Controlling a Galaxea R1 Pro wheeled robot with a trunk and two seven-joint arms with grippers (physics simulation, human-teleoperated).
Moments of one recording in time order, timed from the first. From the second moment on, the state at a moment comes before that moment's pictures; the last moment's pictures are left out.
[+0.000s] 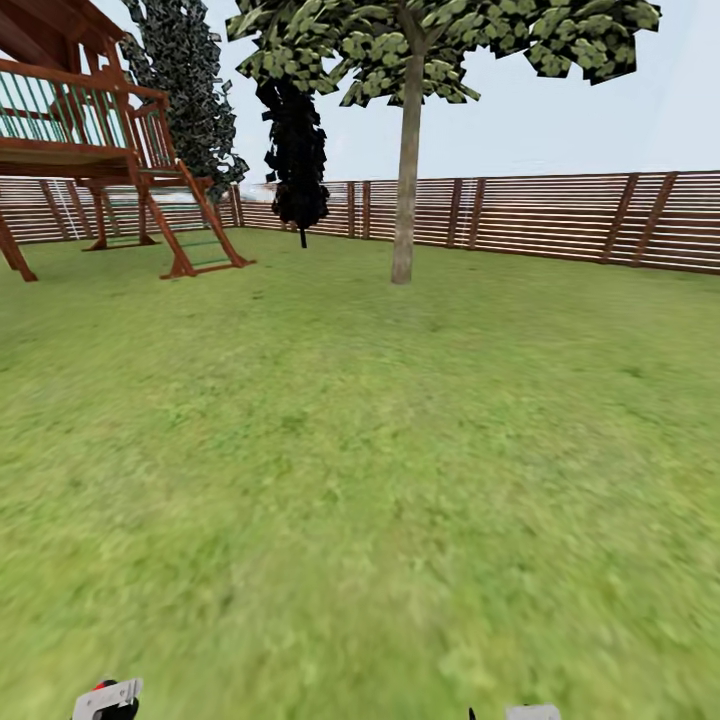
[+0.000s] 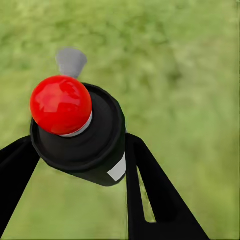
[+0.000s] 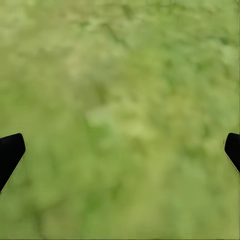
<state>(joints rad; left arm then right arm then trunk) -0.33 0.26 0.18 -0.14 0.14 -0.48 -0.12 -0.34 0.00 -0.39 -0.03 0.48 -0.63 -0.08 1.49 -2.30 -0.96</state>
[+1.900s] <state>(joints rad) -0.33 0.25 0.18 -0.14 0.14 -0.48 -0.12 -0.34 0.10 -0.39 -0.24 0.47 -0.63 -0.08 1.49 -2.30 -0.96</state>
